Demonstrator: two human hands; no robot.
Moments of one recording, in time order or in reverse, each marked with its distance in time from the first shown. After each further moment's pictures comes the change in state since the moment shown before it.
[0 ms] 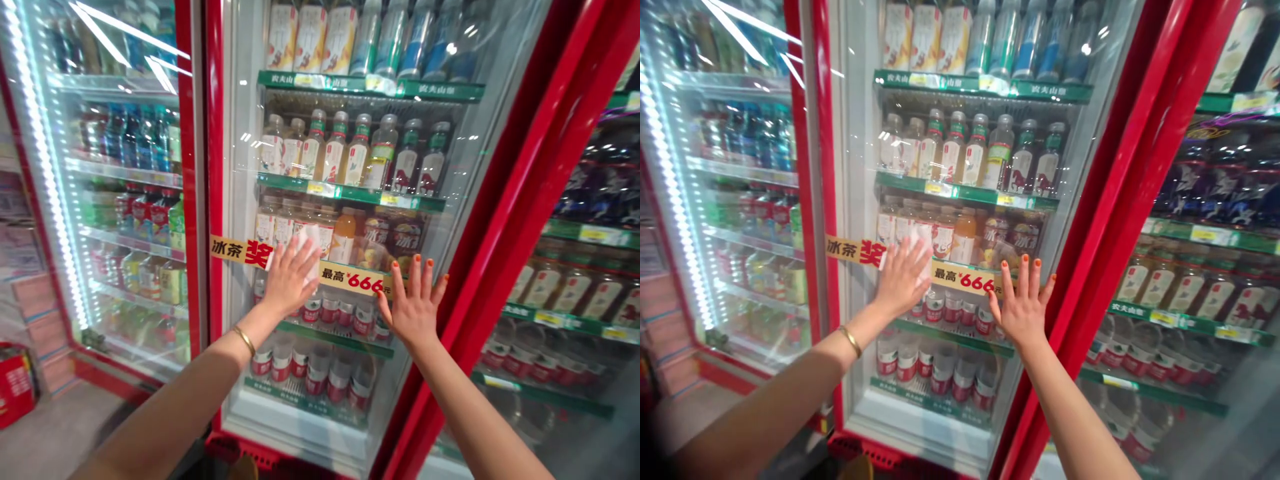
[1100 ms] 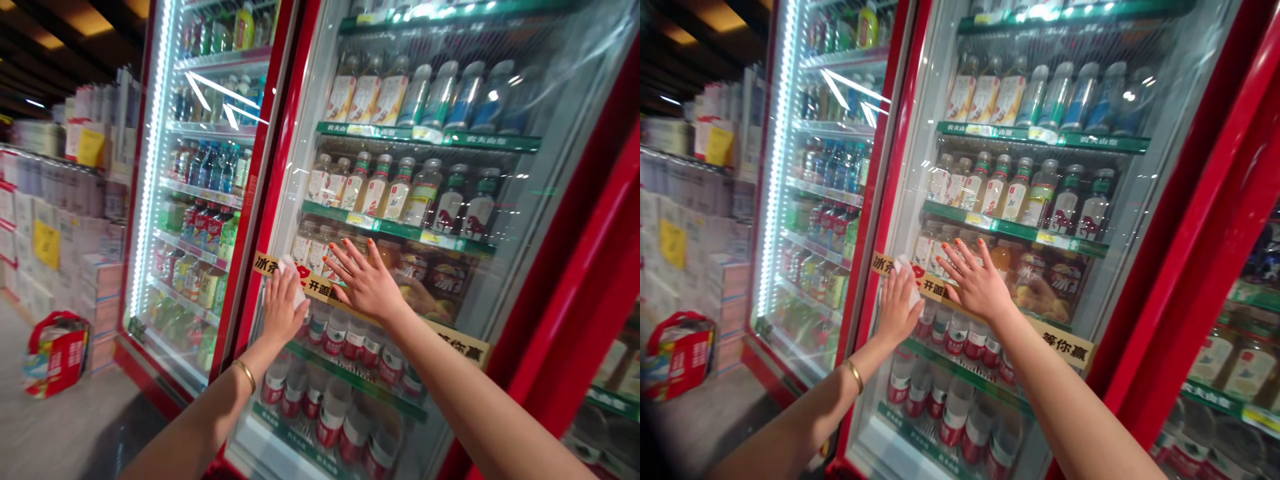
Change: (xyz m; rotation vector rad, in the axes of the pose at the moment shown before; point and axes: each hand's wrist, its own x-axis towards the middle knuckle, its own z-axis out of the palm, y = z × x) left_hand -0.061 -0.040 0.003 0.069 0.134 -0.379; right_hand 0.162 -0.096 0.031 0.293 -0.211 -0.605
